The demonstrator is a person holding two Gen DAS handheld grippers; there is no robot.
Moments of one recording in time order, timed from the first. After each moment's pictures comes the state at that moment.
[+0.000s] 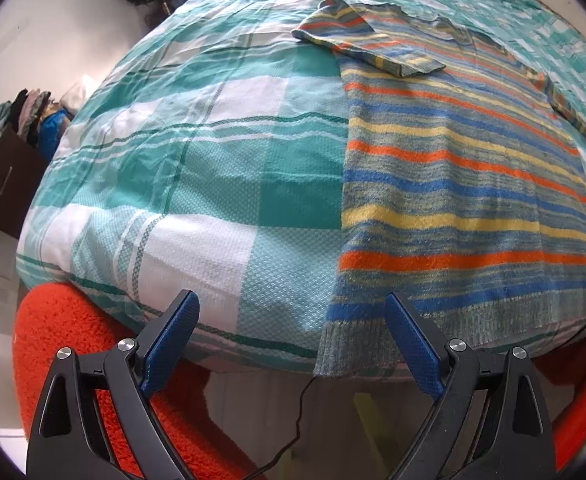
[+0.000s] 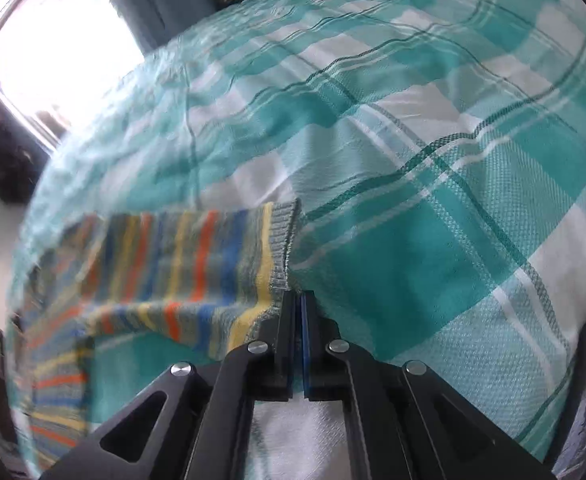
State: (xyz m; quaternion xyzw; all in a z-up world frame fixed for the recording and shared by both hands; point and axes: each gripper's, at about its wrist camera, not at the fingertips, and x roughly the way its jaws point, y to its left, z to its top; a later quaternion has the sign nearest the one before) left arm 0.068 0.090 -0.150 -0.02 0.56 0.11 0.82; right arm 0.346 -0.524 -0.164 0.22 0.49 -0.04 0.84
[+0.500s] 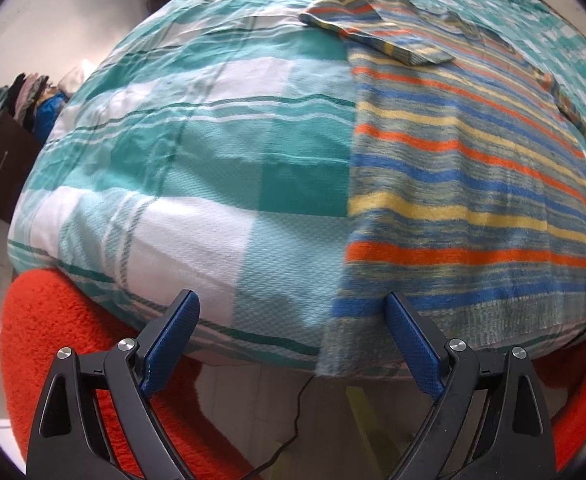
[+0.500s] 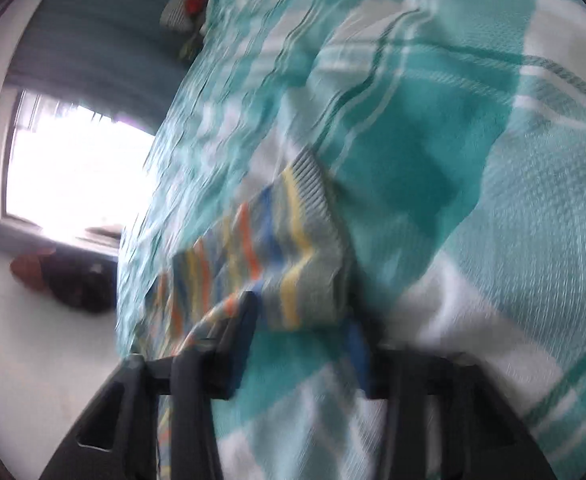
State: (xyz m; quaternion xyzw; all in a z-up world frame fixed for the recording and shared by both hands) left arm 0.066 0.100 -0.159 -0.04 0.58 0.12 0.81; right arm 0.308 -0.521 -0.207 0.44 0.41 -0.05 0.80
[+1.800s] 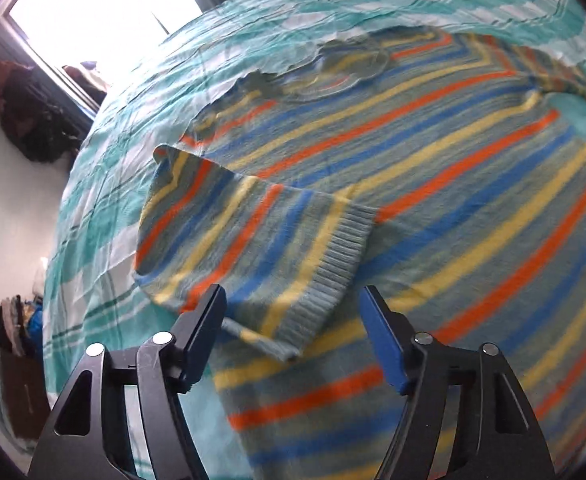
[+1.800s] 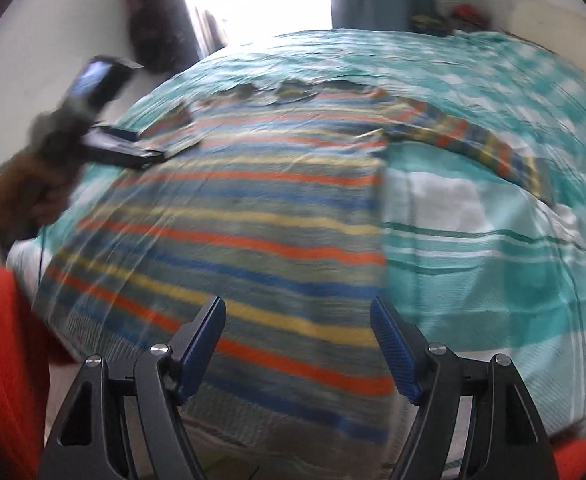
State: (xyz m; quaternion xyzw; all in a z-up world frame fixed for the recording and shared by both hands) left arm 0.288 -0.001 -0.168 0.21 0.49 -0.03 0.84; right arm 0.108 -0.244 -0.152 -0.03 0.46 0.18 0.87
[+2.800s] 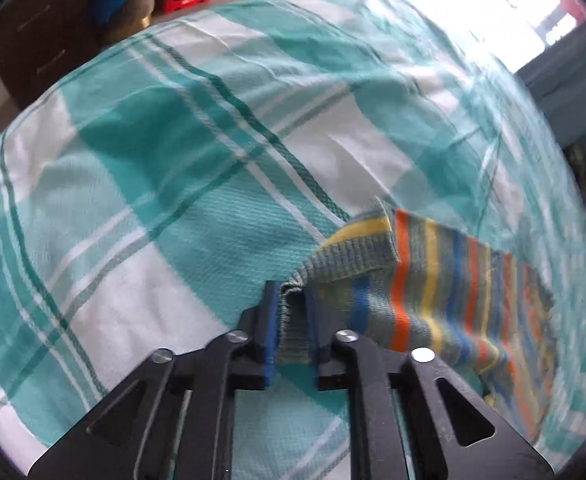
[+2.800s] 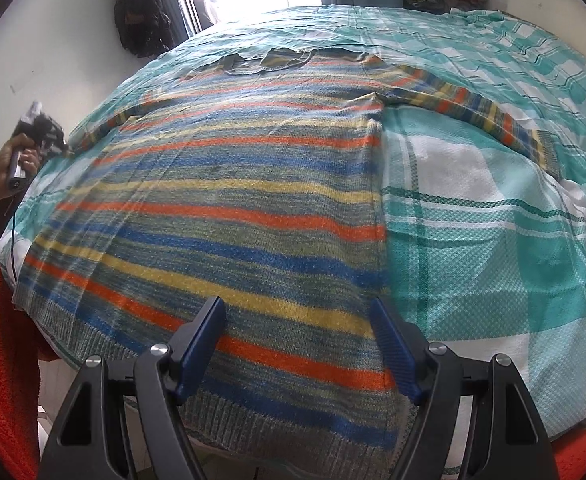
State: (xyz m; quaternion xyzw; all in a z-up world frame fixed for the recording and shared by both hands) left arm 0.274 0.352 -0.179 -0.36 0.49 0.24 0.76; right arm 0.116 -0.246 -0.170 -0.03 0.49 0.15 0.86
